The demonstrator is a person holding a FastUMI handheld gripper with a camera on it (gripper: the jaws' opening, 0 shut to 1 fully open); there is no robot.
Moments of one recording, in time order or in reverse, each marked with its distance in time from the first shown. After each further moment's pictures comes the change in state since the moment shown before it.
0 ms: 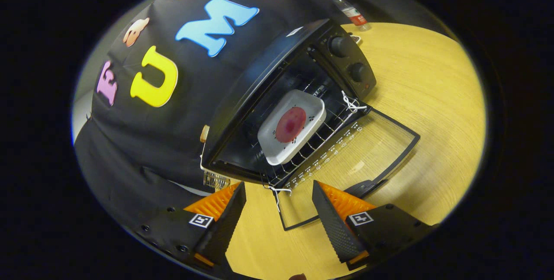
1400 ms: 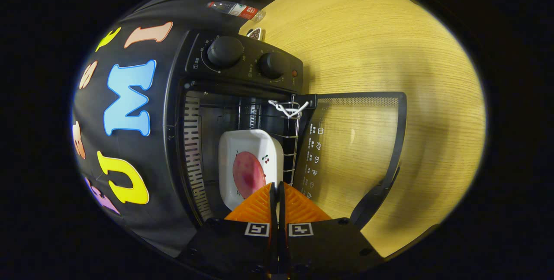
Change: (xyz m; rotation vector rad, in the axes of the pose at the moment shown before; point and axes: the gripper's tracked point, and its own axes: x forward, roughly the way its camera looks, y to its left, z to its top) arm 0.075 -0.041 0.054 0.770 -0.118 -0.179
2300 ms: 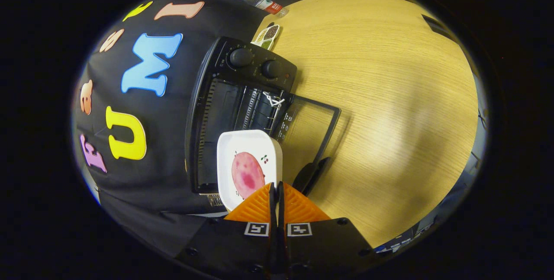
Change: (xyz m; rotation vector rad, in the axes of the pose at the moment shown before) arm -0.096 -0.041 -0.003 -0.222 0.115 0.016
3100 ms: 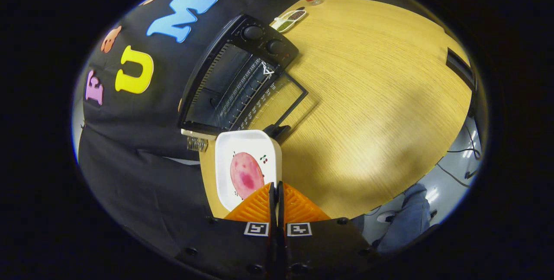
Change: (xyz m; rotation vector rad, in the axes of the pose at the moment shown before) arm -0.089 -0.078 -0.018 -0.339 0.202 -0.046
